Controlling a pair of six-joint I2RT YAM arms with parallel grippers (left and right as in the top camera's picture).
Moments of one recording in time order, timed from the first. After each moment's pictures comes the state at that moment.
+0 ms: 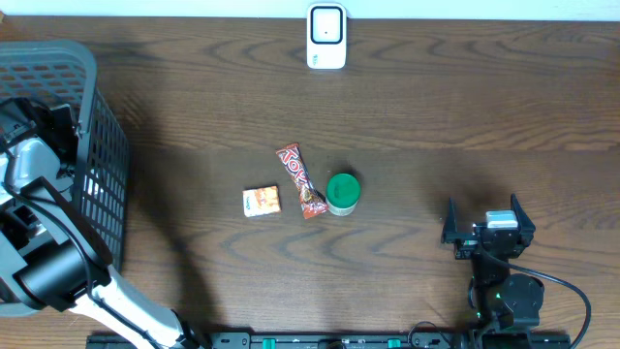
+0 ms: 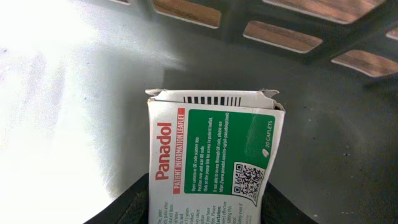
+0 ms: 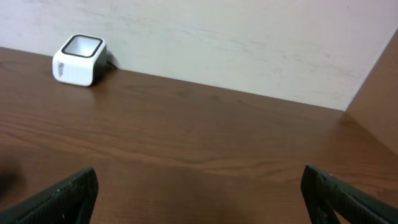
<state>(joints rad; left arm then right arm) 0.62 2.00 1.35 -0.51 0.11 0.26 0.02 0.01 0.01 -0.07 0.04 -0.17</state>
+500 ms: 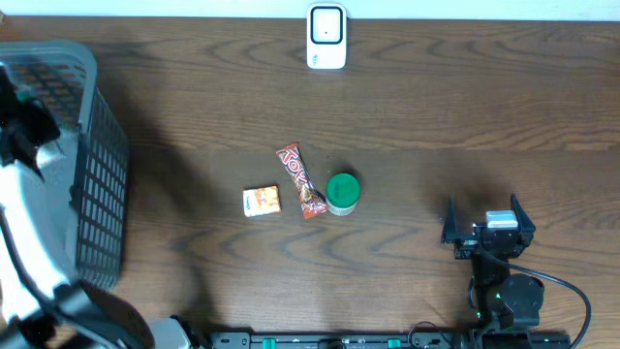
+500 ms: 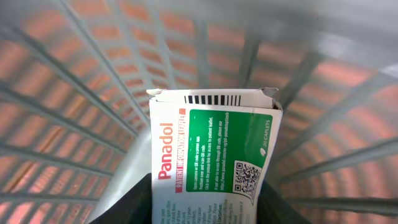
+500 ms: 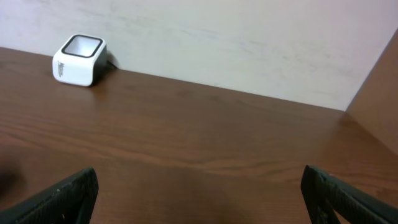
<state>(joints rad) 0.62 1.55 1.35 -0.50 0.09 0.13 0.02 0.01 0.01 -0.07 0.04 -0.17</state>
